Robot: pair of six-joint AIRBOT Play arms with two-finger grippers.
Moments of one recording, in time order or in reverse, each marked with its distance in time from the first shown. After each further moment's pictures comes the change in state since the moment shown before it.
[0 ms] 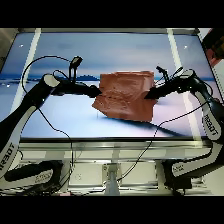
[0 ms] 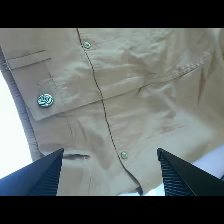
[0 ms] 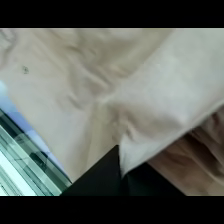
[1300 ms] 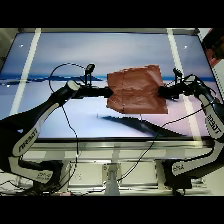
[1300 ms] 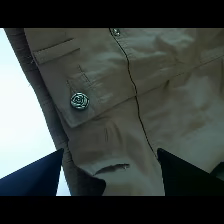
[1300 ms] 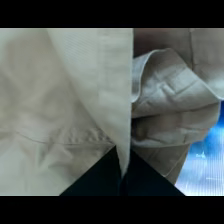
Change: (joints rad) left arm -0.143 -0.257 0.054 -0.217 0.235 0.000; right arm -0.088 -0.025 -0.107 -0.315 -0.401 0.375
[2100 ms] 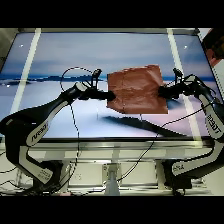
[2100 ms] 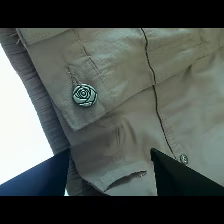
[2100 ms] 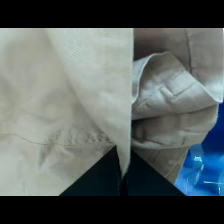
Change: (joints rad) left arm -0.027 -0.134 0.067 0.008 -0.030 -0.008; right arm 0.000 0.000 -0.002 -0.002 -0.013 -0.013
